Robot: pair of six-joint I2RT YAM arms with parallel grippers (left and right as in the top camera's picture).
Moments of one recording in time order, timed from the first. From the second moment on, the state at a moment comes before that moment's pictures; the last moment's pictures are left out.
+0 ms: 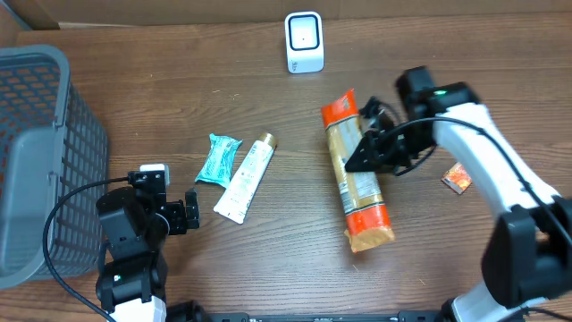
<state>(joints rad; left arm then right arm) 0.28 0.74 0.55 -0.55 0.10 0.17 0.20 1.75 1.40 -1.18 -0.78 -0.05</state>
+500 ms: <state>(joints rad) 0.28 0.74 0.55 -0.55 0.10 0.17 0.00 1.66 1.40 -1.22 -1.10 -0.19</state>
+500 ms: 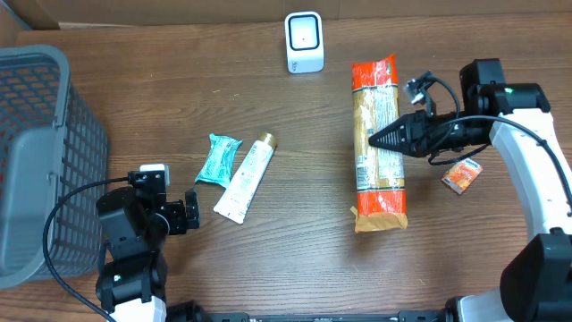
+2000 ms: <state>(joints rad) 0.28 0.74 0.55 -0.55 0.10 0.17 -0.02 1.66 1.40 -1.27 -0.96 -0.33</state>
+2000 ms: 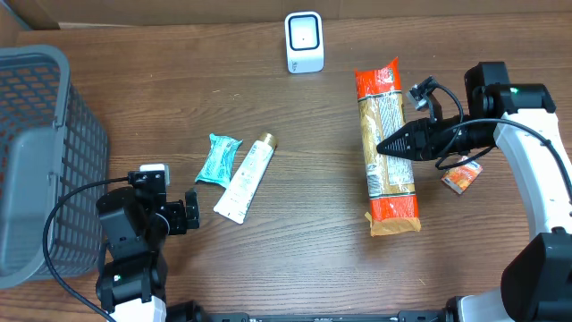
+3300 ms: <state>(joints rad) 0.28 0.74 0.55 -0.55 0.10 0.17 0.38 1.92 2.13 -0.94 -0.37 0.21</state>
